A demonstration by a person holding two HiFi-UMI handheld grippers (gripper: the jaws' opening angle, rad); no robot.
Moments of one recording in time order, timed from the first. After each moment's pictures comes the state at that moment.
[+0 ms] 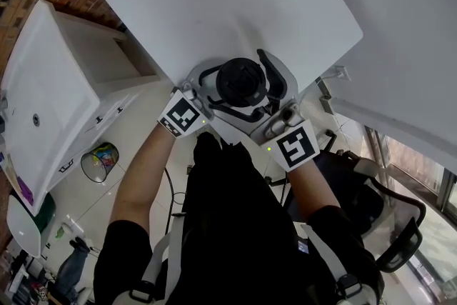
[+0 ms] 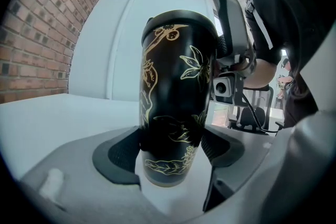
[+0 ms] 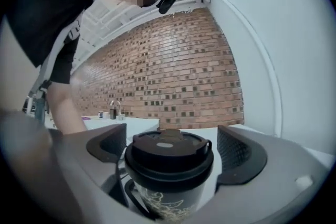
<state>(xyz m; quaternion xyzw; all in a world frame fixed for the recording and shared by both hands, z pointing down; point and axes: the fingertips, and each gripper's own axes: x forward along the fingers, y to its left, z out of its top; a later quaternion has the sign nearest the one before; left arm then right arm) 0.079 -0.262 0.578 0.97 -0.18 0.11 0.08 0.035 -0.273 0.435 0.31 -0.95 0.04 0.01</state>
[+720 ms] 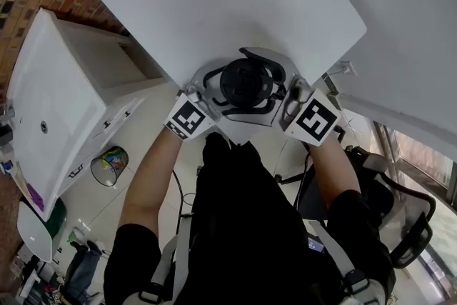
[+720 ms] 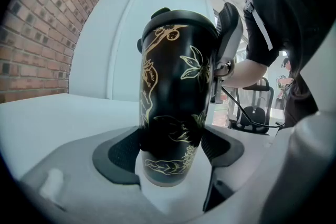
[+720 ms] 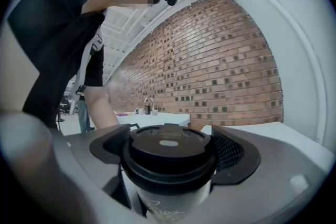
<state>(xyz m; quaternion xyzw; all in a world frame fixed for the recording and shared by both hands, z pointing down) 0.077 -0.261 0.578 0.97 -0.18 0.11 0.09 0.025 -0.258 0.455 0.11 -0.99 0.05 0.06</state>
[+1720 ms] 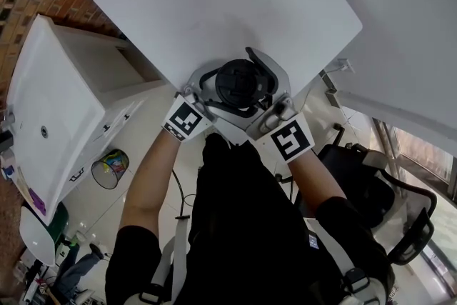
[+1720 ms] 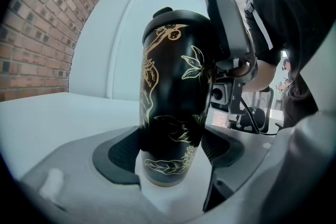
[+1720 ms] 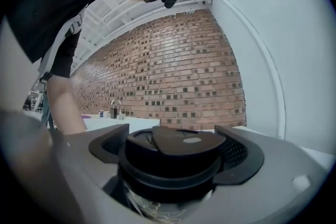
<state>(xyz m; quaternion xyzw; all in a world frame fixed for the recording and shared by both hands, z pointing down) 0.077 -0.263 0.579 0.97 -0.18 0.11 0.09 0.024 -0.277 0.450 0.31 -0.95 0.04 0.02</state>
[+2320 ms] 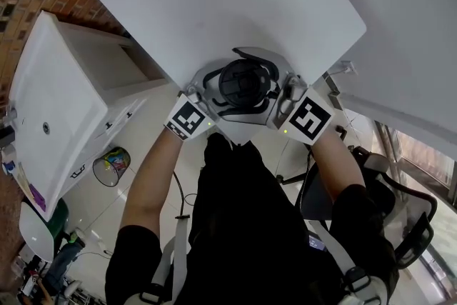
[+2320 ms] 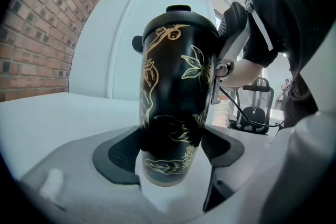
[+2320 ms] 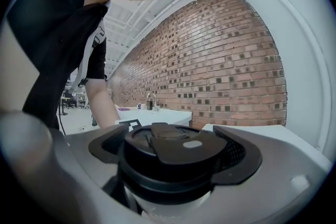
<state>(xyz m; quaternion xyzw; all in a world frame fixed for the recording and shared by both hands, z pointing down) 0.078 -0.263 0.579 0.97 -0.18 0.11 0.09 0.017 -0.257 0.459 0.09 -0.99 0.02 0.09</state>
